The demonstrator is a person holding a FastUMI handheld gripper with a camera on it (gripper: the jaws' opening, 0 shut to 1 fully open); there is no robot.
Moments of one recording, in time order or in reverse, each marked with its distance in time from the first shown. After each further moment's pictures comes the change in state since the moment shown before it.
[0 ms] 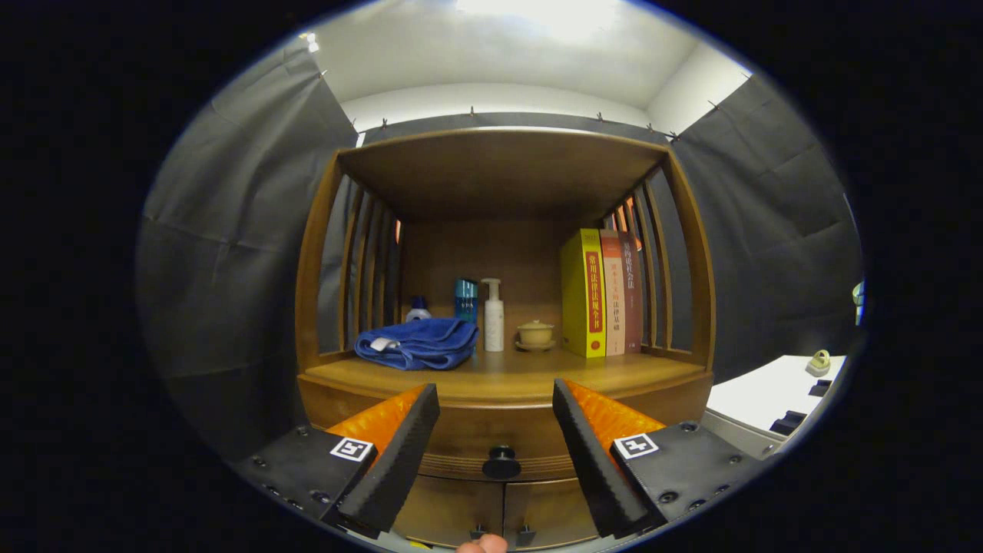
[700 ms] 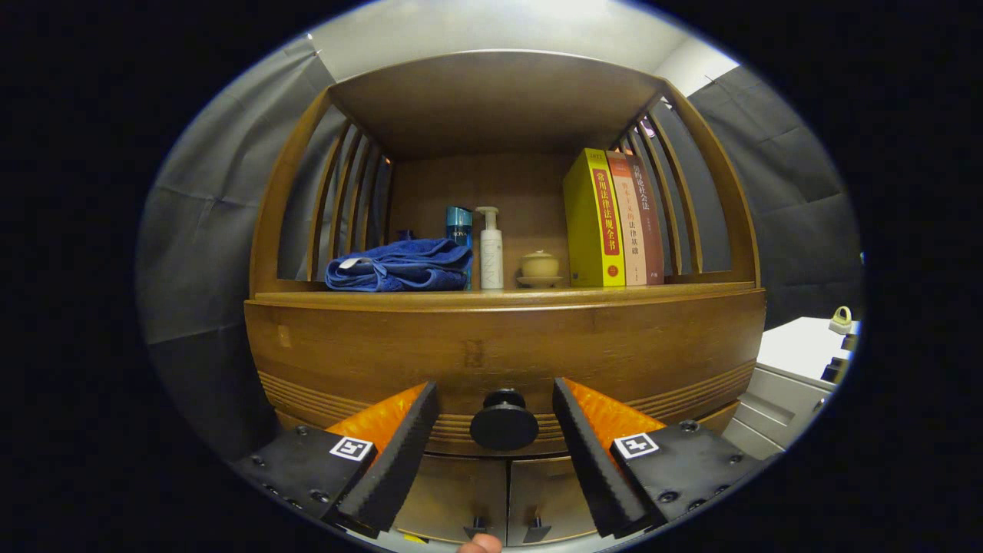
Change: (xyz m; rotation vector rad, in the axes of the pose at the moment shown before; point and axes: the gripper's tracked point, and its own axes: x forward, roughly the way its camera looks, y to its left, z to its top) arm 0.054 0.001 -0.107 0.018 0.118 0.001
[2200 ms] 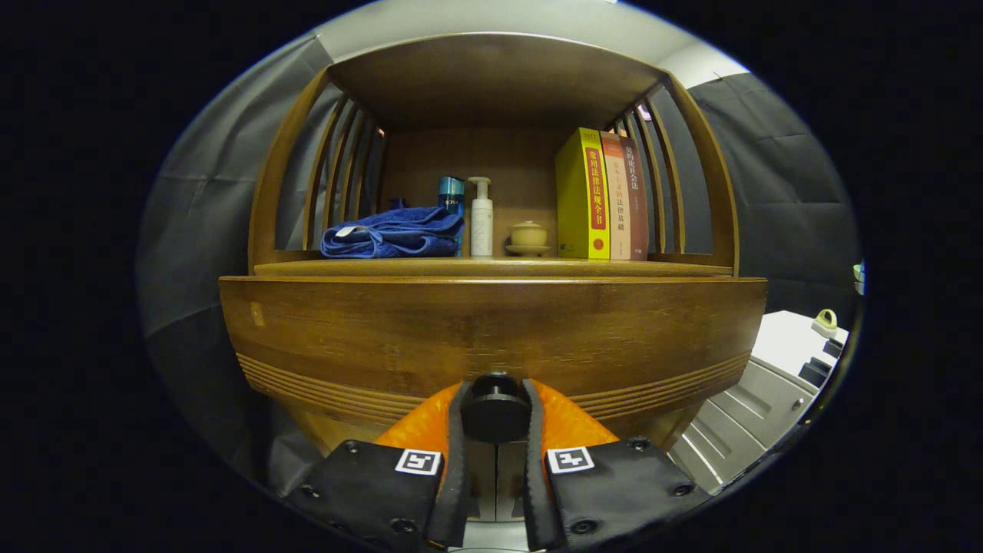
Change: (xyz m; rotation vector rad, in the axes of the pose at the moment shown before) arm -0.044 -0.006 -0.011 -0.033 0.125 -0.051
